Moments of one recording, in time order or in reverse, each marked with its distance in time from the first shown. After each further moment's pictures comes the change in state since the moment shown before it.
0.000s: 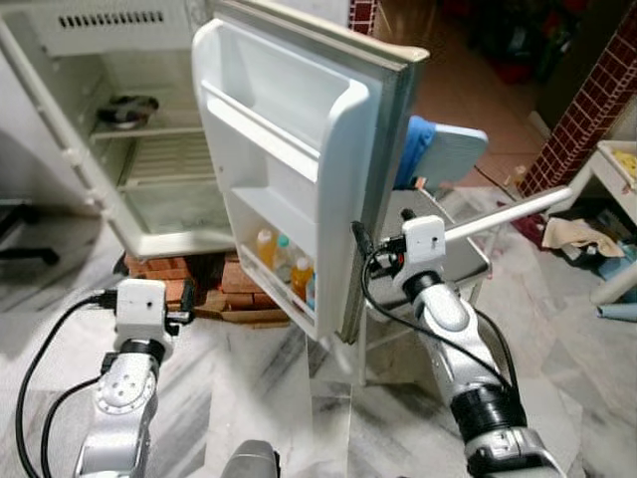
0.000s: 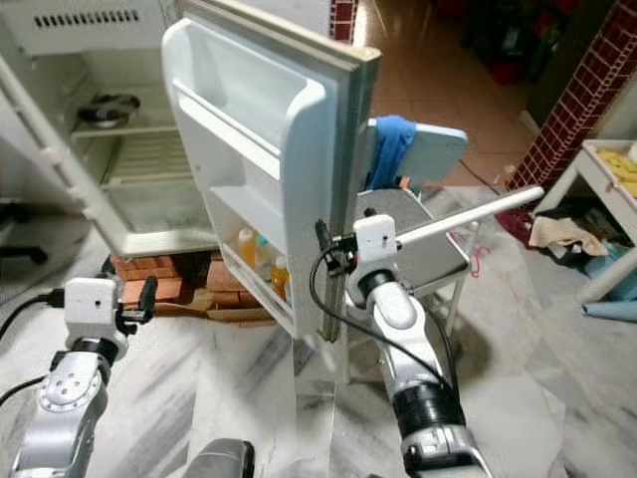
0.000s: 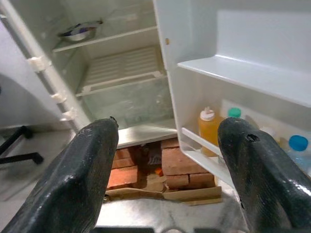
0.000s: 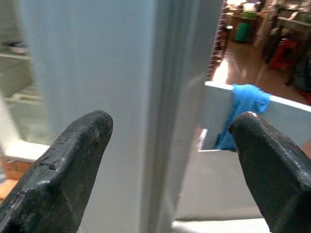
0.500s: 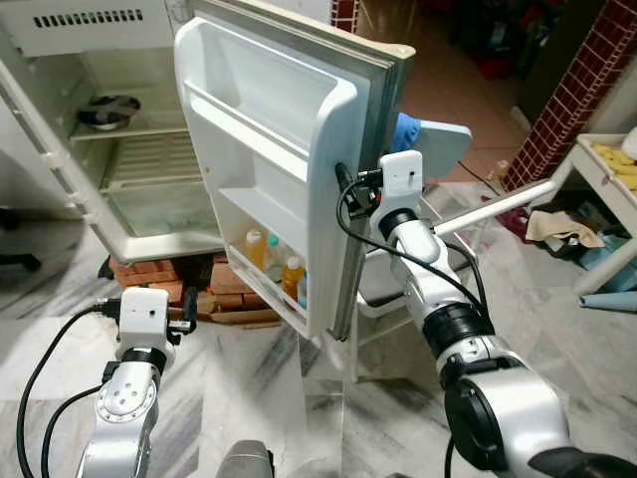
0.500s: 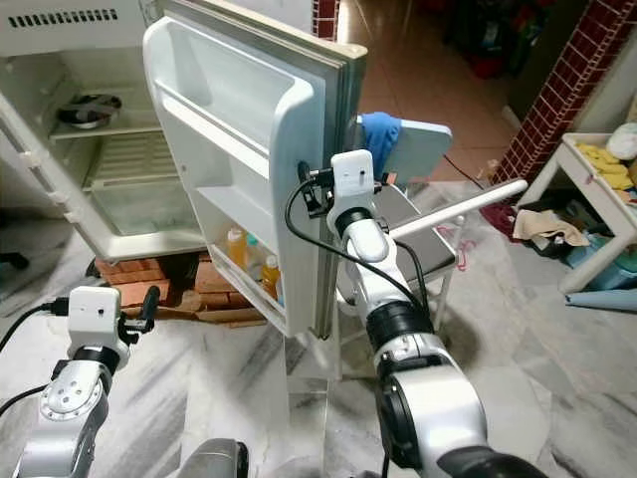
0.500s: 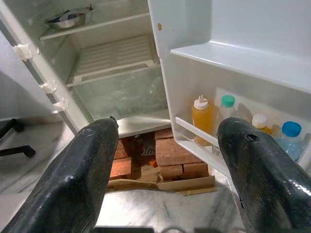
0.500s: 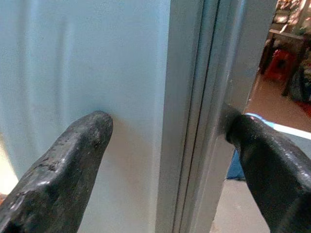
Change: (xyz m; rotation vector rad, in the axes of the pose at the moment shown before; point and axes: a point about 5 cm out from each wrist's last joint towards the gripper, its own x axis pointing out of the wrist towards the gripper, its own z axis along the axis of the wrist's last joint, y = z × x) left arm -0.006 0.000 -0.008 0.006 0.036 0.004; right arm 0.055 0.018 0.045 0.076 -0.062 0.029
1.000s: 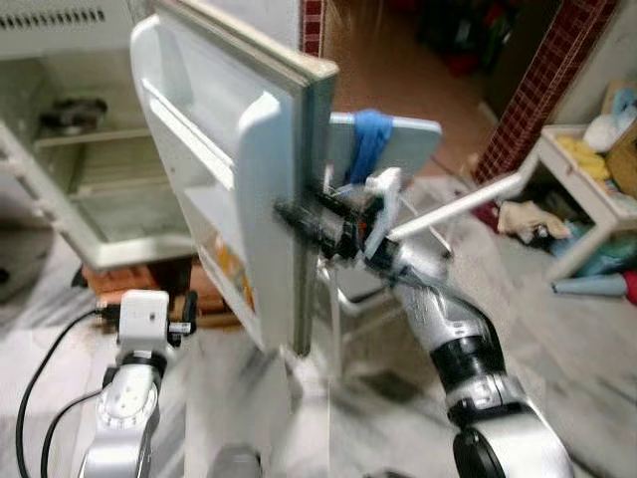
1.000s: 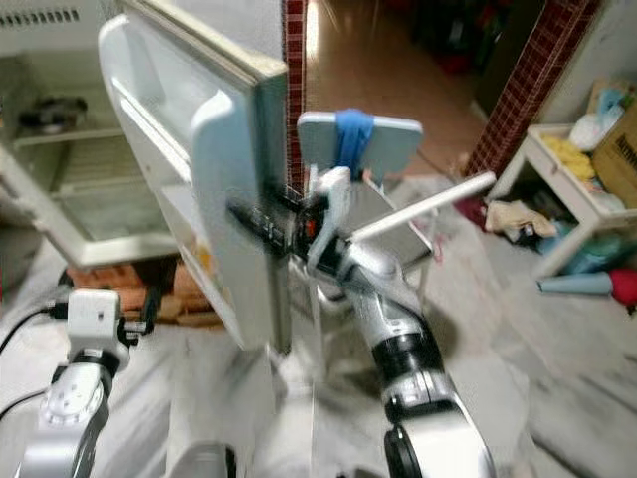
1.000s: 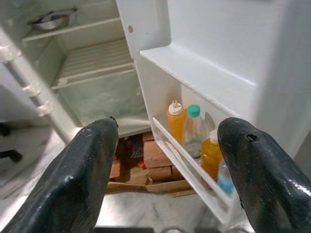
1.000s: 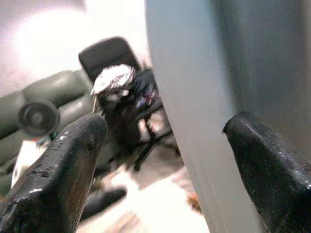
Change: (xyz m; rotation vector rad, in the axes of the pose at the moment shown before) left arm -0.004 -0.002 0.001 -0.002 -0.005 0.008; right arm -0.053 0.037 -0.017 0.423 0.055 0.788
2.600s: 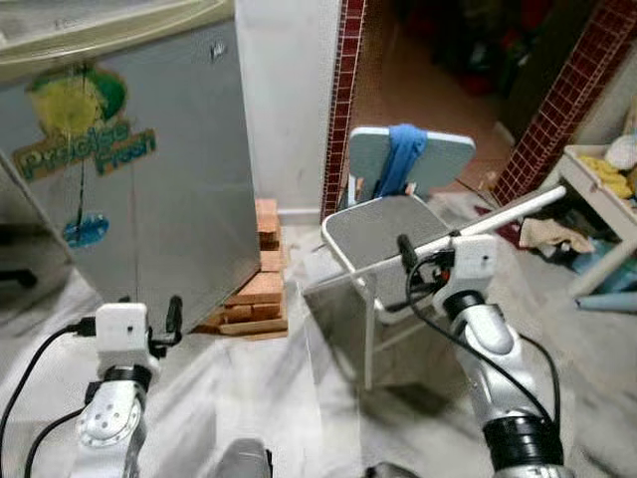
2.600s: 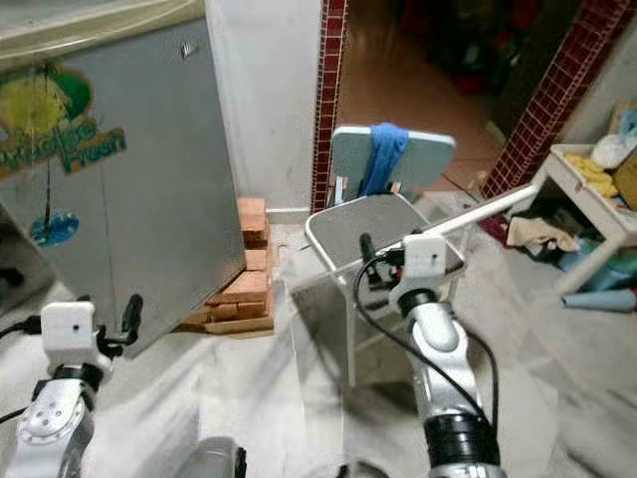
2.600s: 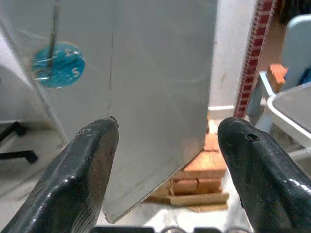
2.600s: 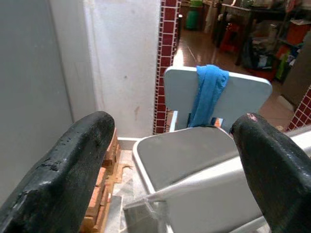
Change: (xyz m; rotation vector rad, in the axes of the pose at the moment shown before) left arm -0.010 0.012 0.005 -0.069 -0.037 0.034; right arm -0.107 -0.036 -0.012 -0.364 0.015 -1.001
